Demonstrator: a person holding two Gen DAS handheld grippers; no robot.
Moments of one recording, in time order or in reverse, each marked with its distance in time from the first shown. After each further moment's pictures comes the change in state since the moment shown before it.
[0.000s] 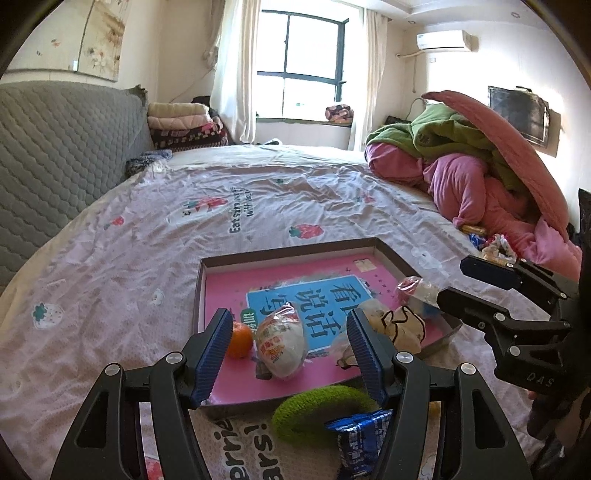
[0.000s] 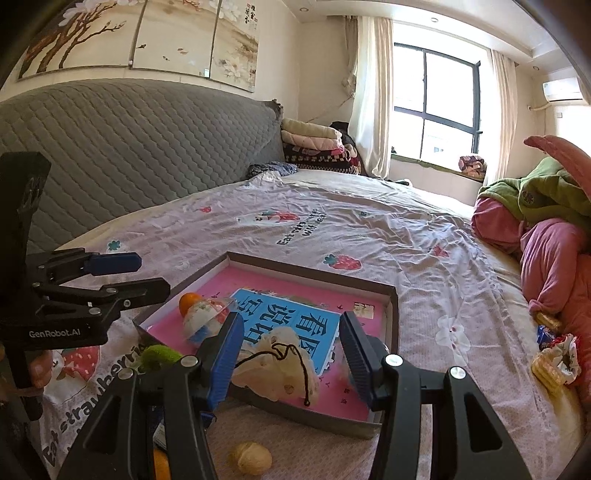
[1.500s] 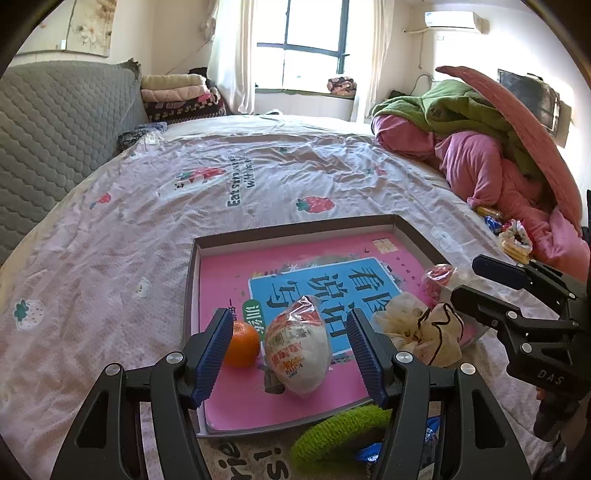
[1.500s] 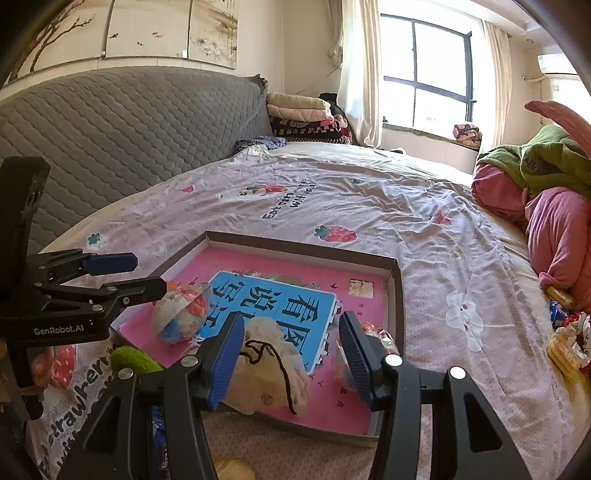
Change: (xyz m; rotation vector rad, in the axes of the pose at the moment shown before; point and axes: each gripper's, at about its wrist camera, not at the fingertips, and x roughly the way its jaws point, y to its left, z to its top) left arm 0.060 0.019 0.008 -0.009 0.120 -0.006; right arm 0.046 -0.019 -0.003 0.068 0.110 -0.008
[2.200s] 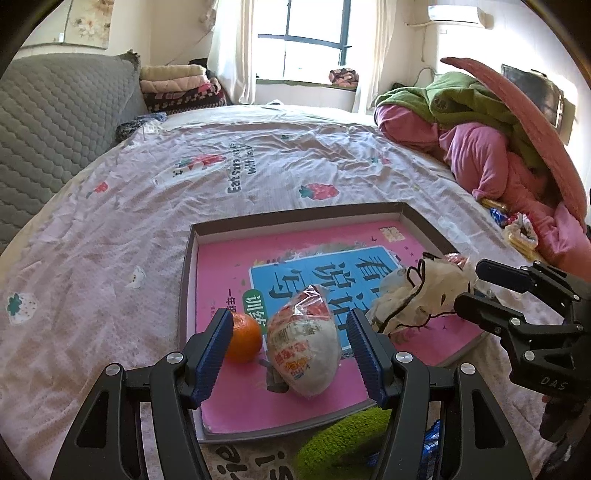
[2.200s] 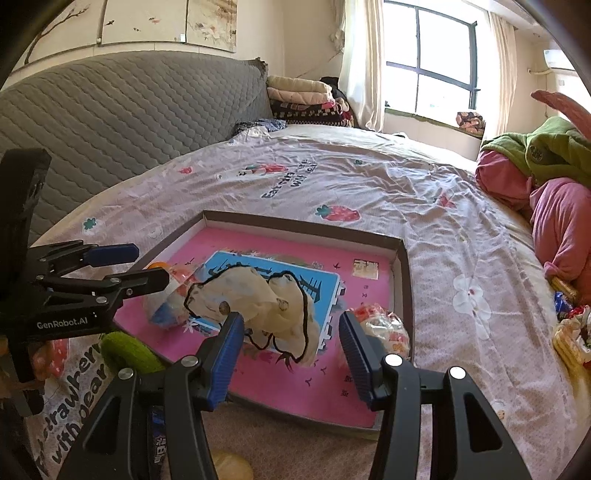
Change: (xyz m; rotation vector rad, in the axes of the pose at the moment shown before) left arm 0.017 0.006 -0.007 -0.005 0.035 0.000; right arm 0.015 0.001 -0.006 -0.005 0.067 -0.003
